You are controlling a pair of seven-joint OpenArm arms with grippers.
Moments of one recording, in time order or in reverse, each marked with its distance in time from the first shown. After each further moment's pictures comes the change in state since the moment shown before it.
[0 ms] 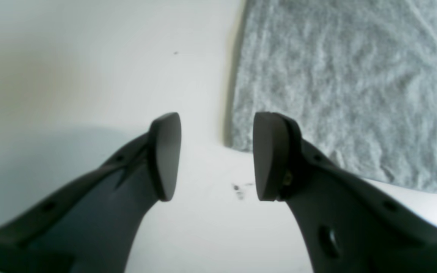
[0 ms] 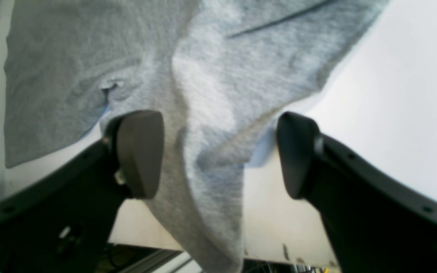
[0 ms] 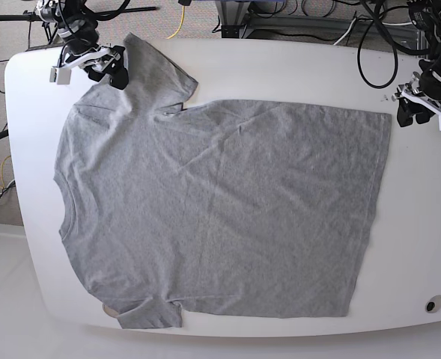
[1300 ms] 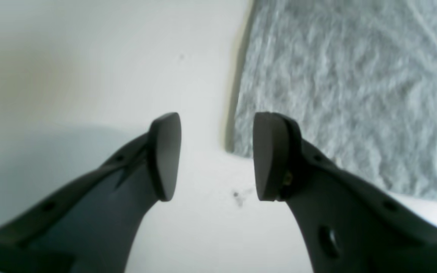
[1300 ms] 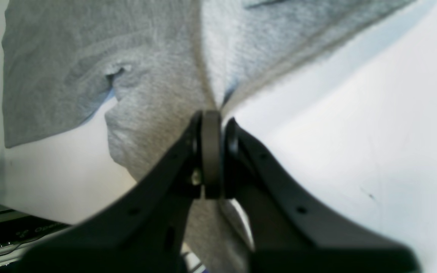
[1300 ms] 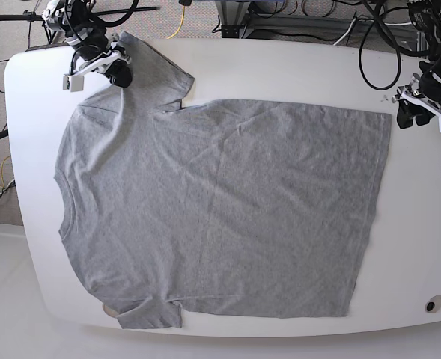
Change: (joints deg) left arm -1.9 0.2 0.3 -0.2 0.0 0.1 0.4; right arm 1.4 0.5 -3.7 -0.3 -1.4 -0.5 -2.7
